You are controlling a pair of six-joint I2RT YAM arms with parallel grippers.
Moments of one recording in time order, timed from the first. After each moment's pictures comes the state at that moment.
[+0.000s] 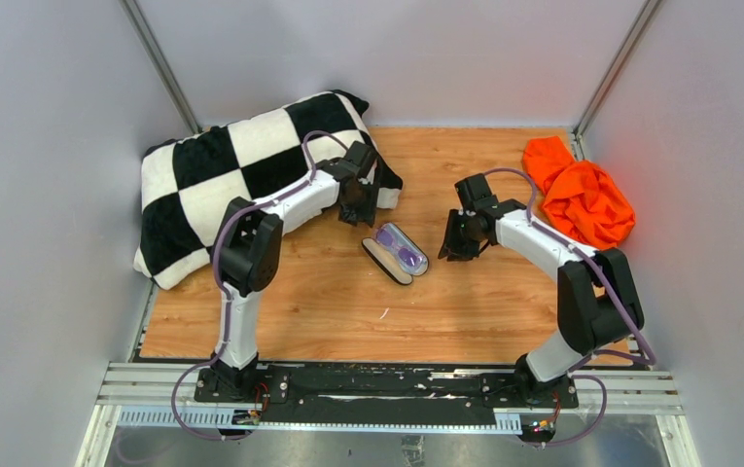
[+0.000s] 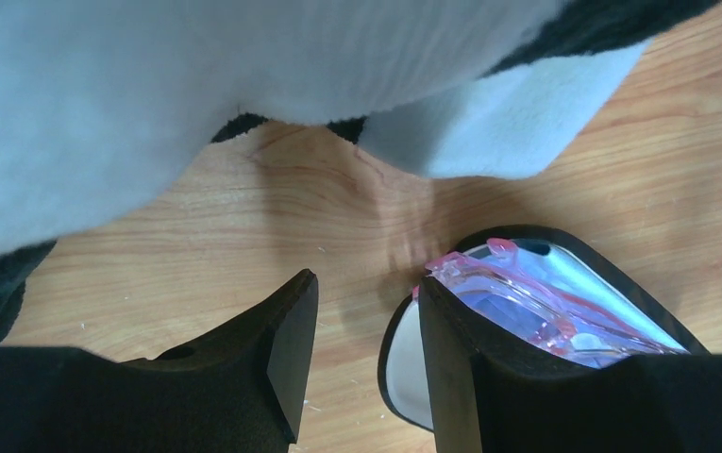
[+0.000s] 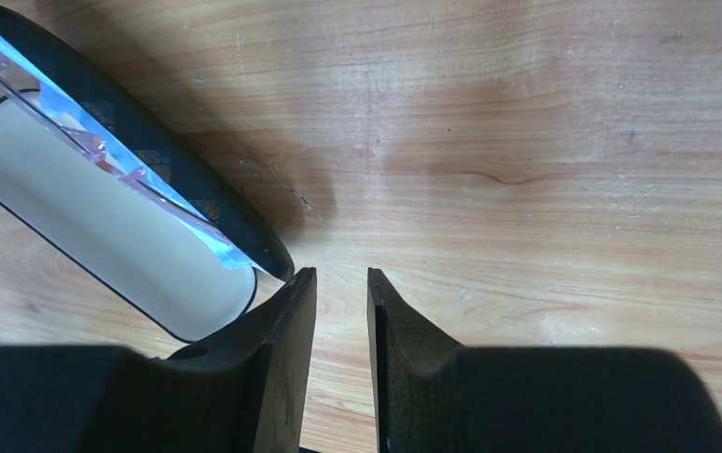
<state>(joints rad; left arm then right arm) -0.54 2.06 1.62 -0.67 0.01 -0.38 0.38 1.55 1.03 -0.58 -0.13 0.59</state>
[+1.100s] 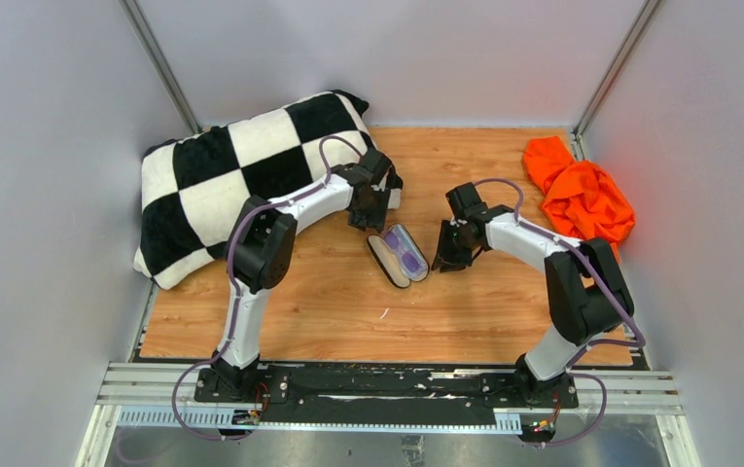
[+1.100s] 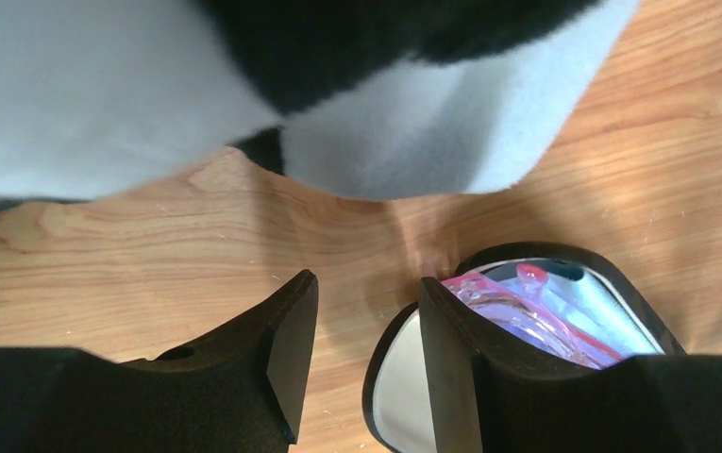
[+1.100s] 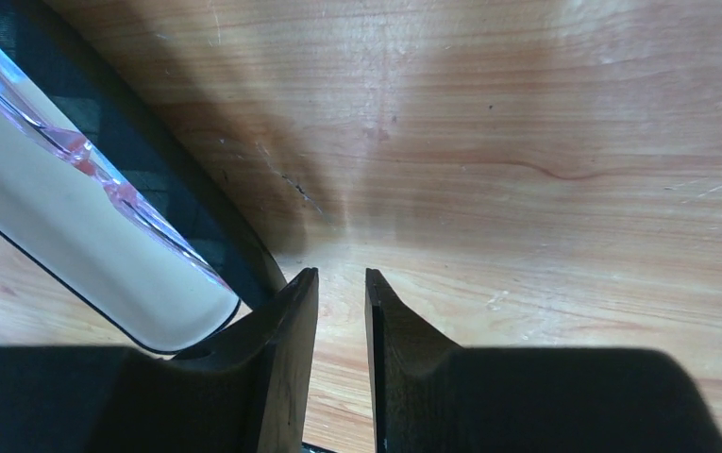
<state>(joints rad) -0.59 2.14 1.67 -0.67 -0.02 -0.38 0.41 1.62 0.99 -0.55 -0.17 0.60</state>
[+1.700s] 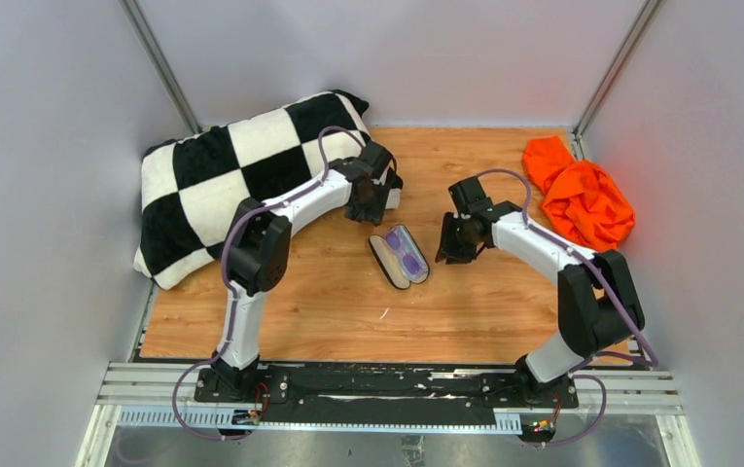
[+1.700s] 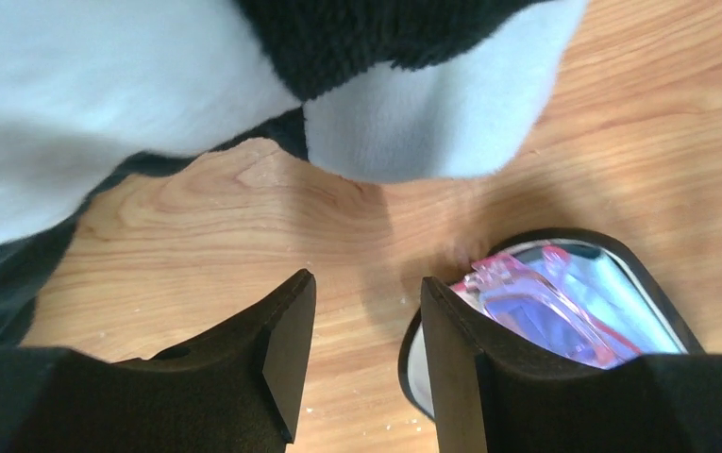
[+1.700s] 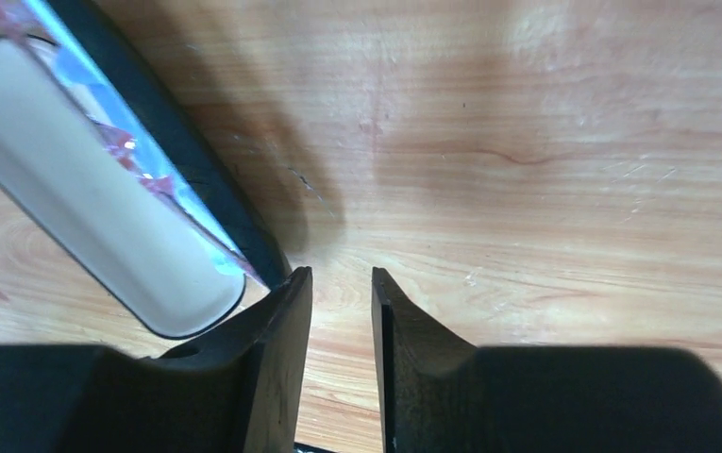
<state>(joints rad) -0.60 2.12 1.71 -0.71 -0.10 -0.32 0.43 1.56 1.00 -0.59 -0.11 0.59</state>
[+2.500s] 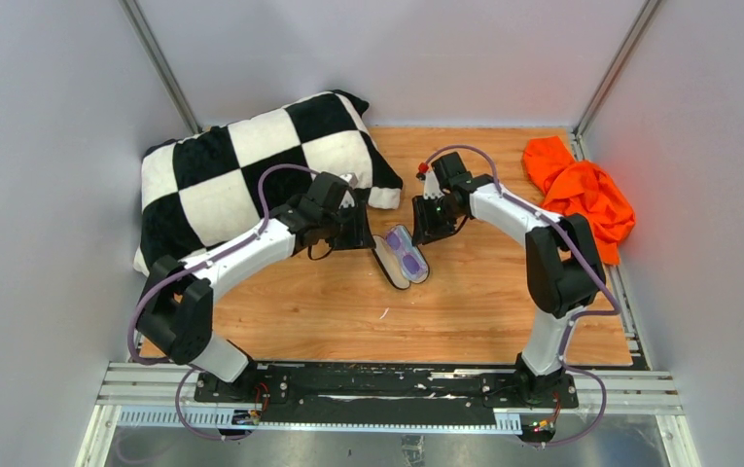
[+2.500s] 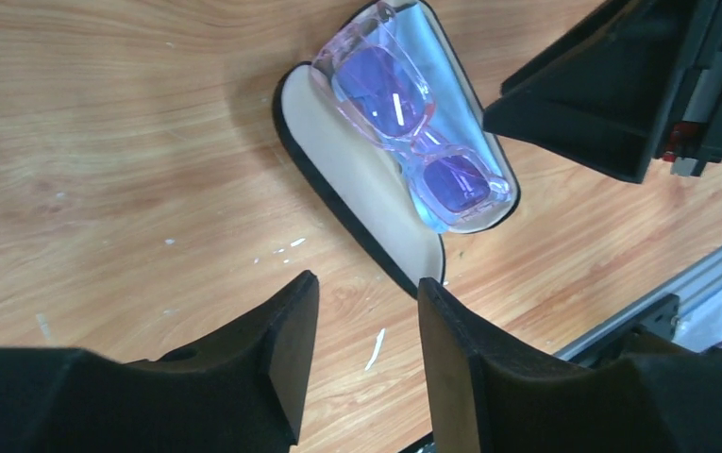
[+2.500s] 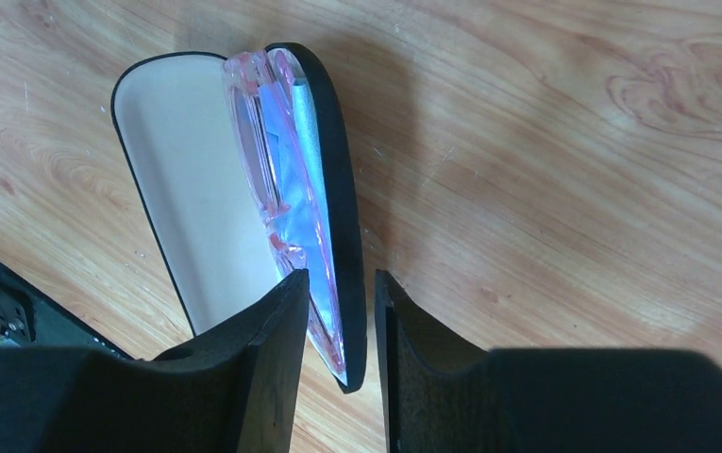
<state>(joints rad) -0.60 1.51 1.07 -0.39 0.16 -0.58 0.42 1.82 1.32 -0.61 -0.37 0.19</state>
